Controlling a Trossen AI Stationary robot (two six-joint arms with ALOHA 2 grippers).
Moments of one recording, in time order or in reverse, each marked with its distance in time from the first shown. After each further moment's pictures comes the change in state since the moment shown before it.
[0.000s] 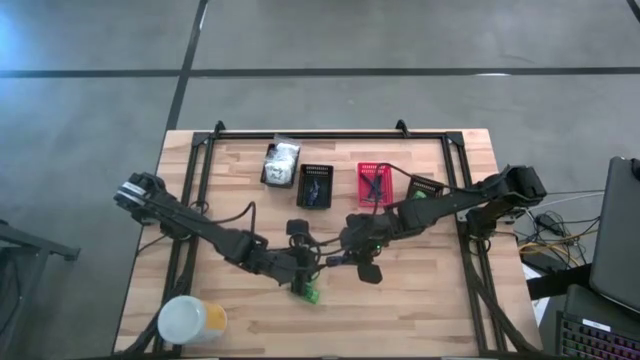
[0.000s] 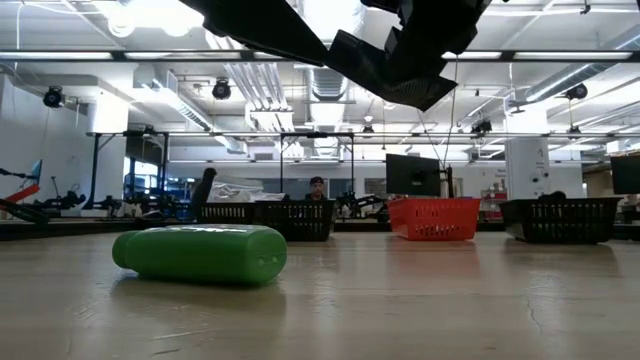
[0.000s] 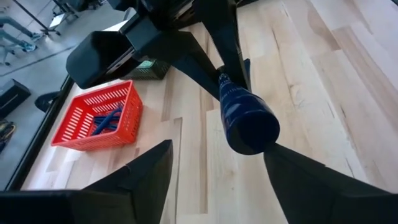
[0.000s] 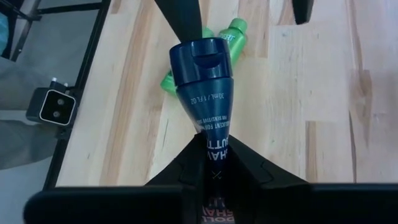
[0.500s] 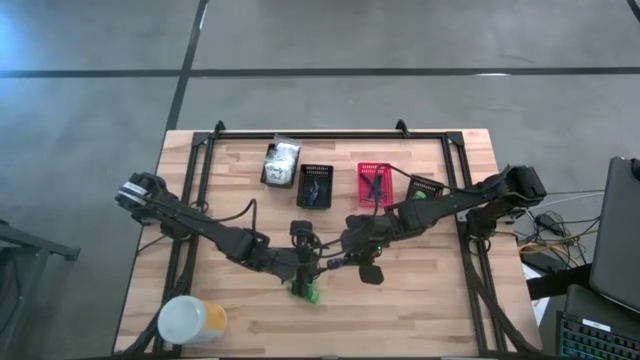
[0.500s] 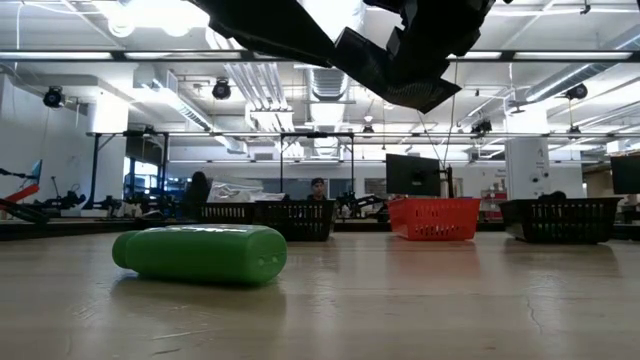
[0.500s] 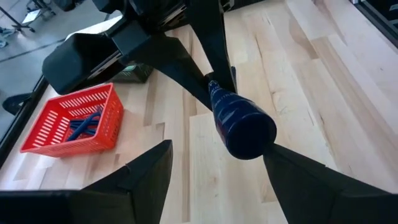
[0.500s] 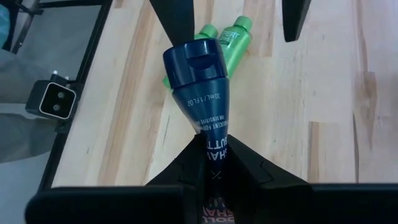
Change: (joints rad) left arm 0.021 0.005 0.000 0.034 0.094 -0.013; right arm -0.001 0.000 -0.011 0.008 0.002 -0.026
